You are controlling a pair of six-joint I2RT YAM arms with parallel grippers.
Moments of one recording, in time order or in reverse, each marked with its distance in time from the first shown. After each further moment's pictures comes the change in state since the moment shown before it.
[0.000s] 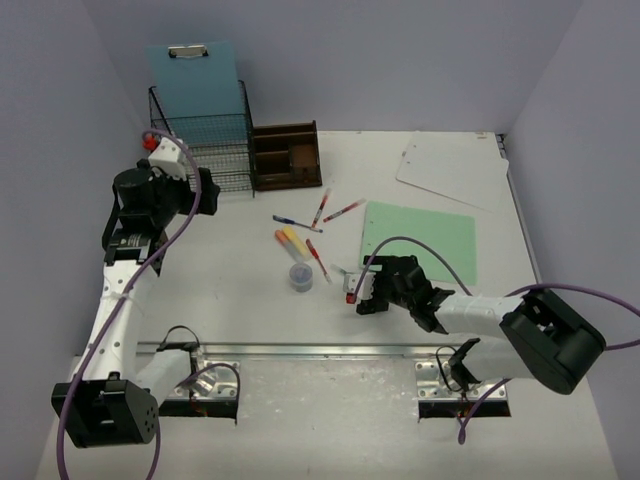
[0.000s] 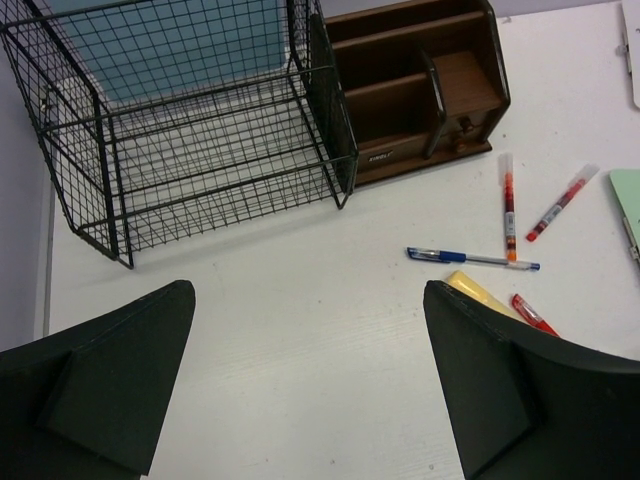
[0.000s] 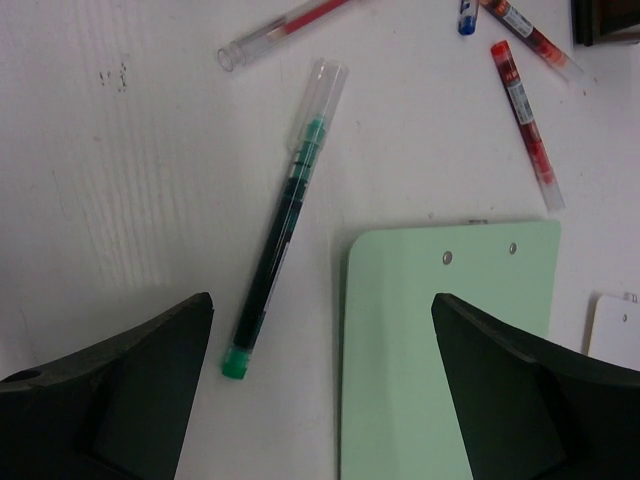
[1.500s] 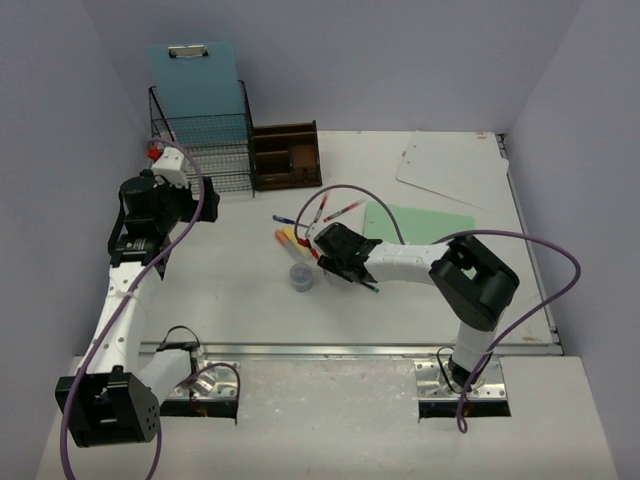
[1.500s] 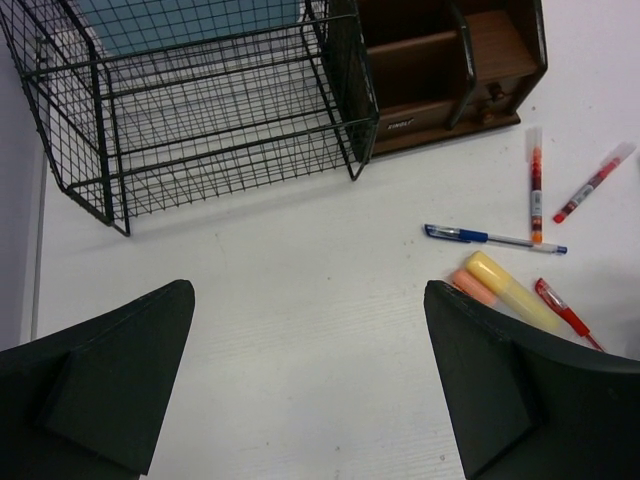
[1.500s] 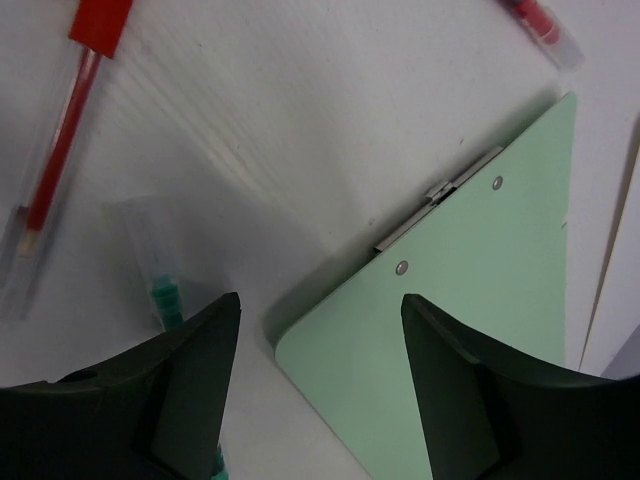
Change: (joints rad) left arm 0.020 0.005 -0.090 0.047 -0.020 -0.002; right arm 0.155 0.514 0.724 -0.614 0.582 0.544
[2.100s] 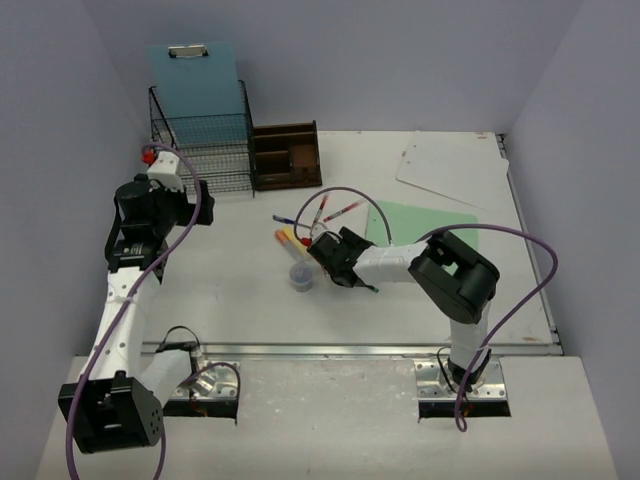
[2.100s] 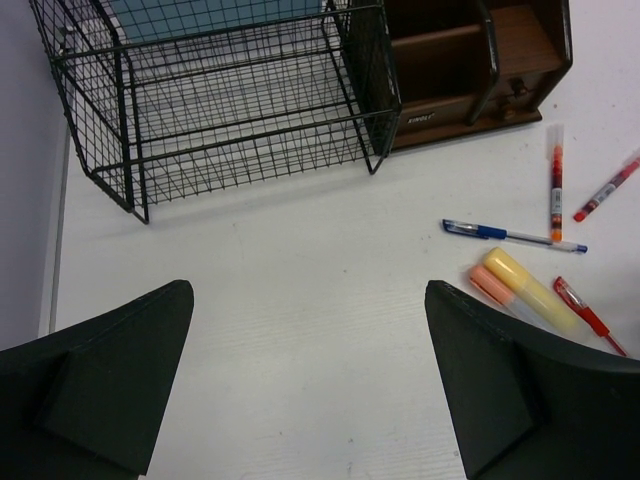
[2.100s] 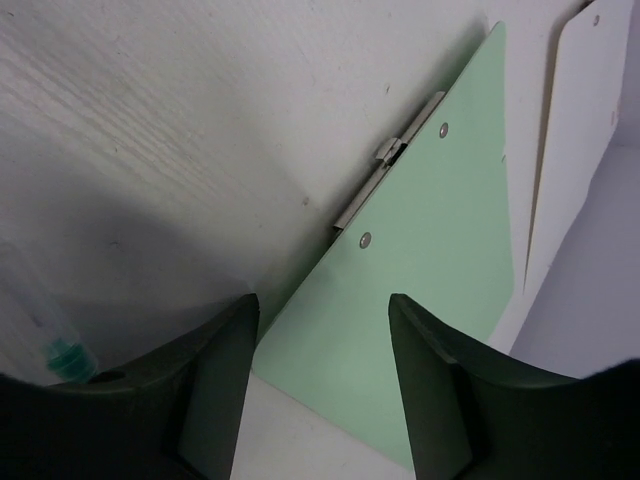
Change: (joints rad) left arm 0.035 -0.030 -0.029 -0.002 -0.002 0.014; right arm 0.030 0.113 0.017 0.020 0.282 0.087
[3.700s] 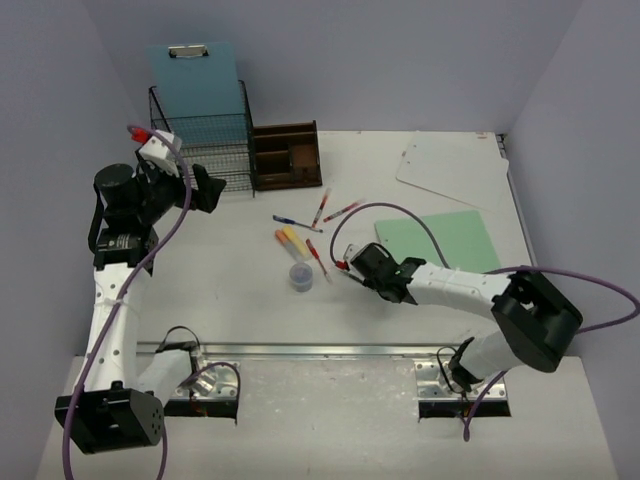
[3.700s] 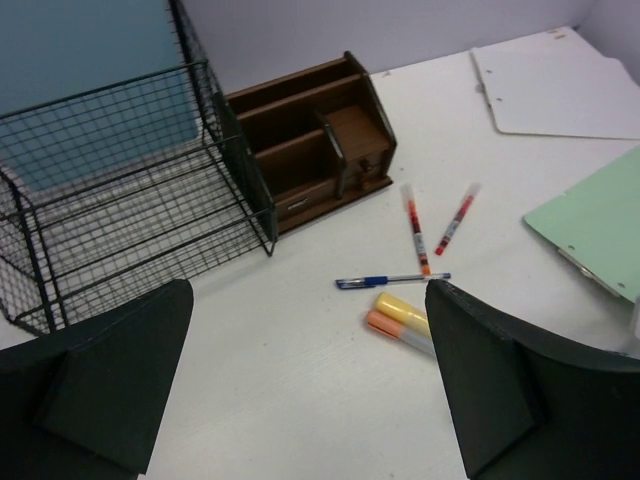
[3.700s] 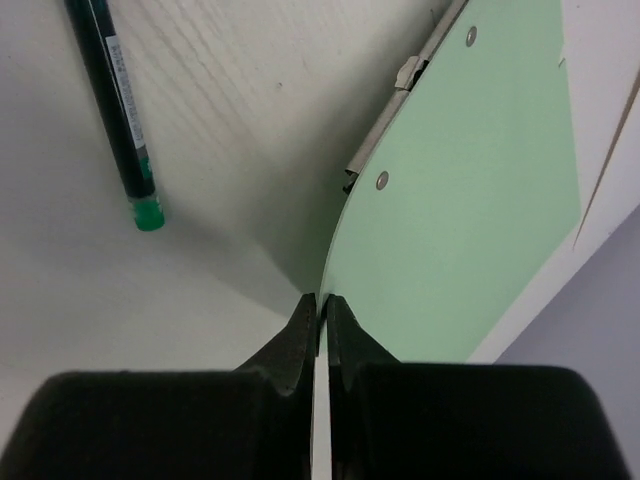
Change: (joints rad) left arm 0.013 0.002 0.177 -0.027 0.300 -0.037; right arm -0.045 -0.463 -0.310 -0.248 -0.229 -0.082
